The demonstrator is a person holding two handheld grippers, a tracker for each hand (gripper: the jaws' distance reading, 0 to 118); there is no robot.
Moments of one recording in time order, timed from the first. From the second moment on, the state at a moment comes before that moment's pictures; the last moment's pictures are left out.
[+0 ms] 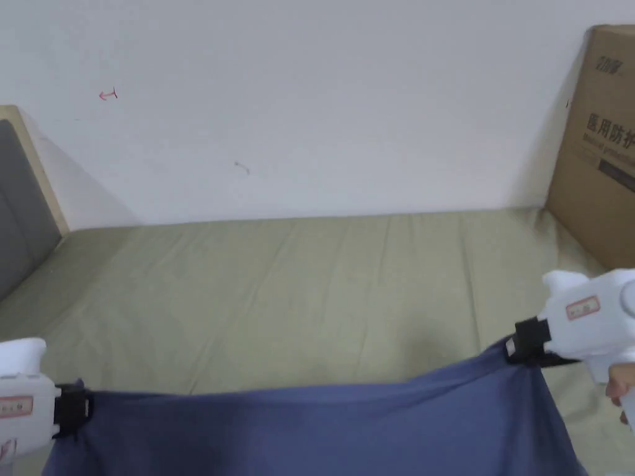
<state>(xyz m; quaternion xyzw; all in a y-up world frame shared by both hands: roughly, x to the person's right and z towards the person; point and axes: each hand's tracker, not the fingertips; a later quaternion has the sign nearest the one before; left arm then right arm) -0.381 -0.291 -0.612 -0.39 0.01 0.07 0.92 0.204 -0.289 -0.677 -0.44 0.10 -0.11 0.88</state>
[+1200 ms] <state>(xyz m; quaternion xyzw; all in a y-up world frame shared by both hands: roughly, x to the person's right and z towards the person) -0.316 0.027 -0.788 -0.15 0.01 -0.03 0.99 0.229 0.088 -0.752 -0.23 0.01 -0.09 0.97</state>
